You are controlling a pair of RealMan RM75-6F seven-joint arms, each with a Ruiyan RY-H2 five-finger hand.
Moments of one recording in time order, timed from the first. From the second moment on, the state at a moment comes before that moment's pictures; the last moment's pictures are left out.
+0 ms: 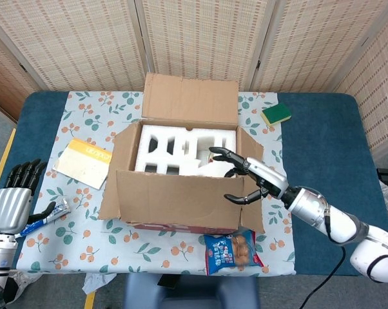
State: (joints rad) left arm -0.27 -1.08 -0.14 -1.73 1.38 1.39 0.18; right arm 0.80 -0.89 0.13 -1.77 -1.76 0.96 1.49
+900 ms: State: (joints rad) left arm -0.28 -1.09 -0.14 -1.86 1.39 1.41 0.35; right arm 0.63 -0.71 -0.11 -1.90 -2.05 1.29 1.27
